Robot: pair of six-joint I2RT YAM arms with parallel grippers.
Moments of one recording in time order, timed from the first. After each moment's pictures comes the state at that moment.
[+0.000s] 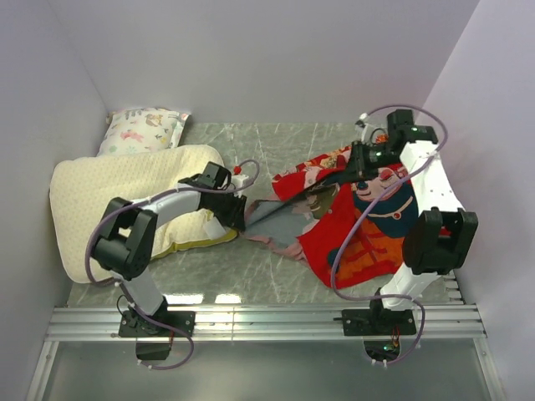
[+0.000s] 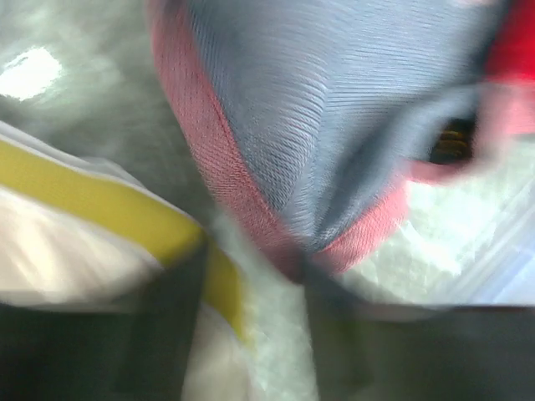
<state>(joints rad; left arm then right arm) -0.44 1.72 1.05 -0.43 0.46 -0.02 -0.06 1.69 1.63 -1.16 -0.75 -0.14</state>
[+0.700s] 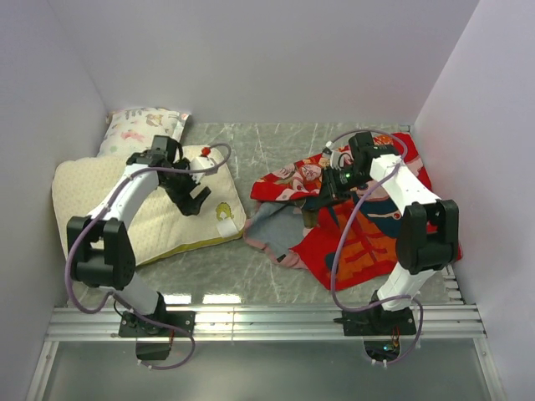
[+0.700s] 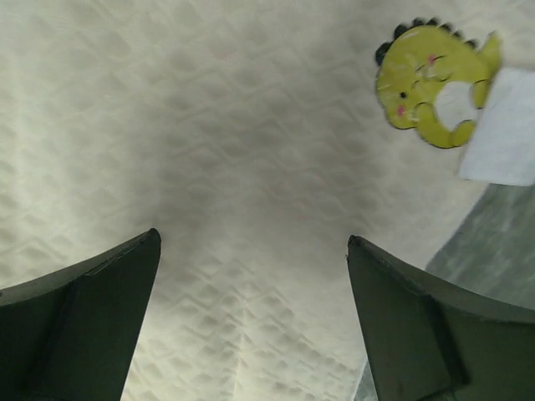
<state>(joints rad) -0.11 1.57 1.29 -0.88 0.38 0.75 0.15 1.71 1.37 -0.99 -0.75 -0.06</state>
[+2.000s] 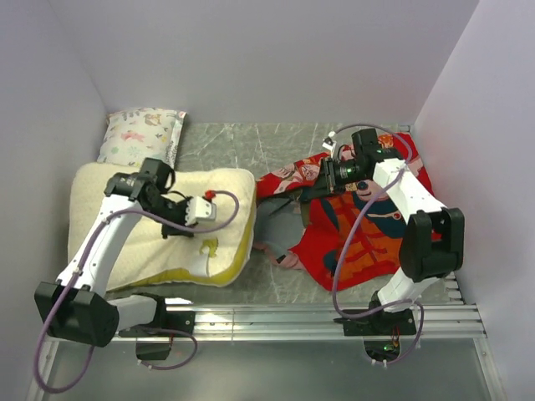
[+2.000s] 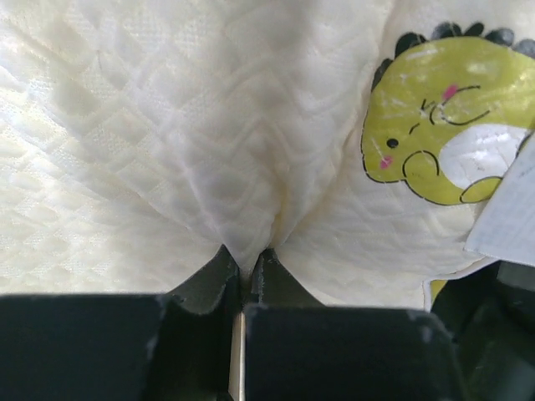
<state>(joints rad) -0.15 1.23 1.20 -1.32 0.57 1.28 0.15 1.66 1.33 -0.84 -0.91 0.03</state>
